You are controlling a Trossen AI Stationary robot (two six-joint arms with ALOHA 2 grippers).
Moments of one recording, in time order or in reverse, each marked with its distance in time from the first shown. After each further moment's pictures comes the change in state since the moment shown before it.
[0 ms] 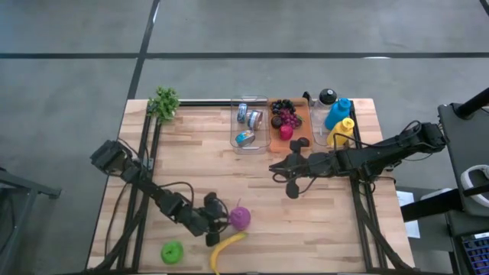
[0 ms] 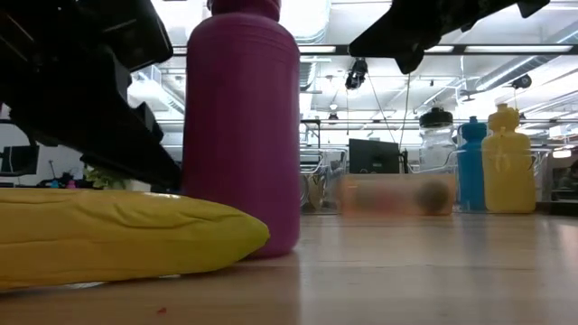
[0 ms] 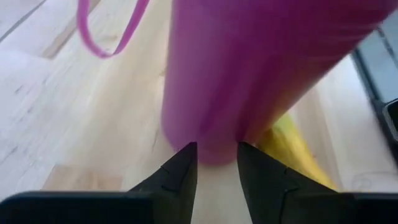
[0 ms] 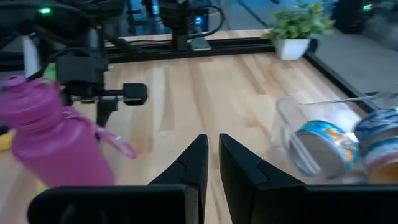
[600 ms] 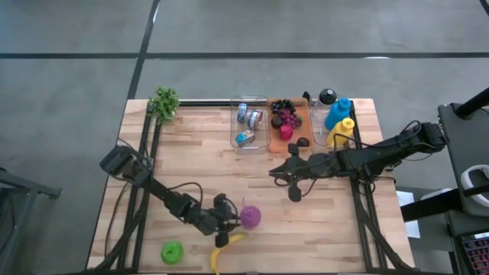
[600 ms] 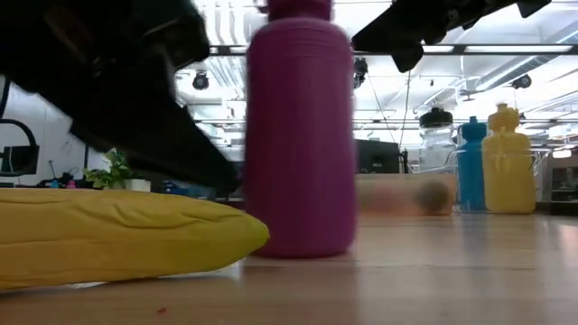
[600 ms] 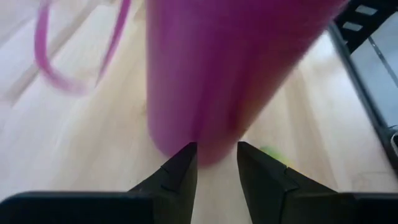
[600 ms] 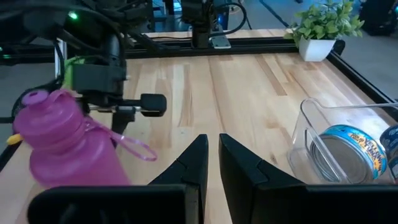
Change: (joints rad) left arm 0.052 0.112 0.084 0.103 0.035 0.086; right arm 0.010 -0.001 0.000 0.000 -0.076 -0.018
